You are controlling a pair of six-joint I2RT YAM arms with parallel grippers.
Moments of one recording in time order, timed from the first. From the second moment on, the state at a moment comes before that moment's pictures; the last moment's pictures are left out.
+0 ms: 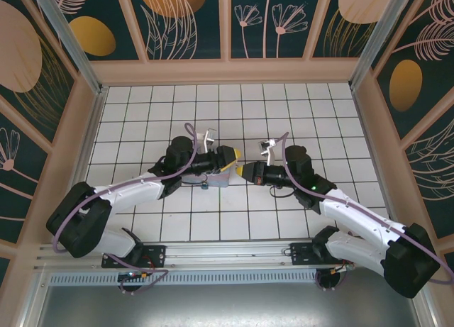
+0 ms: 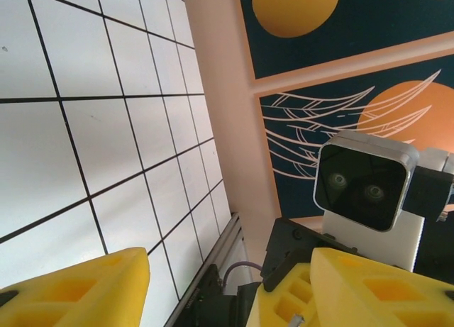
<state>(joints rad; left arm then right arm) -0.69 1.42 0.67 0.53 0.59 -1.18 0.68 0.99 0.54 0.12 -0.57 0.89</state>
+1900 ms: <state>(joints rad) -0.71 1.29 0.42 1.08 0.12 -1.25 0.79 1.08 0.39 0.84 -0.15 1.08</state>
